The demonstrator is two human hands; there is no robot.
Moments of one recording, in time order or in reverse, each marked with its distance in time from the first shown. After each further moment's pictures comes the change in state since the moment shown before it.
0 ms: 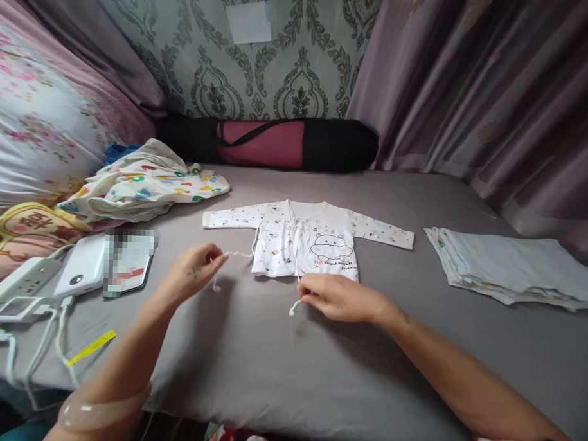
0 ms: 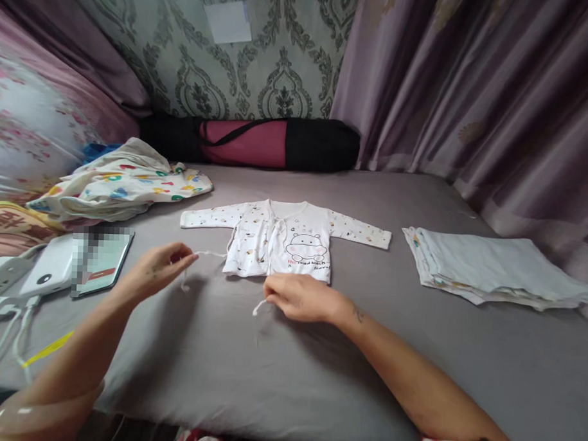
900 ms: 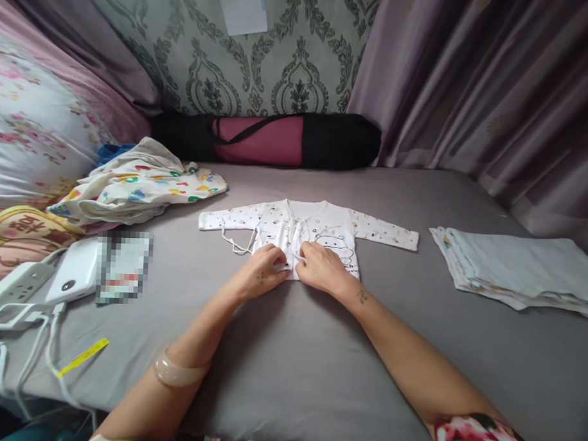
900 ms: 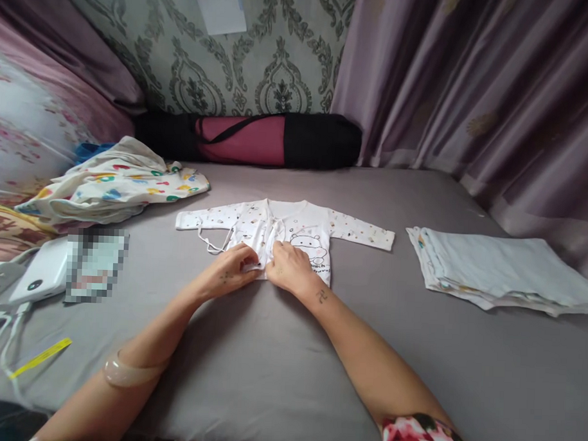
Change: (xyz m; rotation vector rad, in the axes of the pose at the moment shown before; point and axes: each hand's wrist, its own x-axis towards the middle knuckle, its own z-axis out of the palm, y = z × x) left_hand 0.021 0.077 0.075 -0.138 -0.173 0.447; right_hand 0.057 0.024 0.010 -0.322 0.293 0.520
